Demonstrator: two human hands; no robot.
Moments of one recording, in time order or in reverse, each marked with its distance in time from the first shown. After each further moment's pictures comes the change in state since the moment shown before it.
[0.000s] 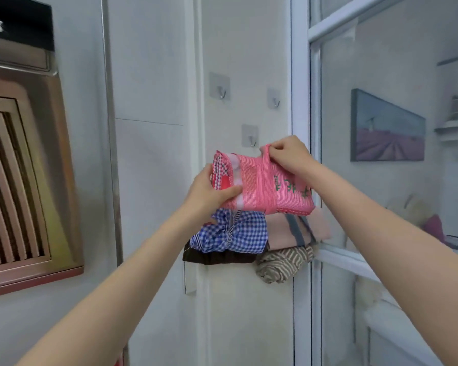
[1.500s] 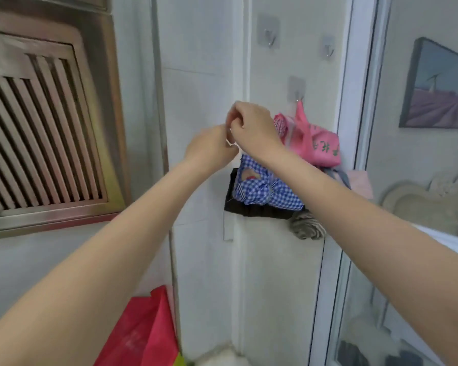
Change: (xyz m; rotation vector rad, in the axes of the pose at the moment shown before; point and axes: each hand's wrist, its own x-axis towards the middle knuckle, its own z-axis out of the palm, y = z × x) left_hand -0.006 0.000 -0.059 0.840 0.050 0.067; right_hand -0.044 -0.083 0.106 -0.048 -0.001 -0.331
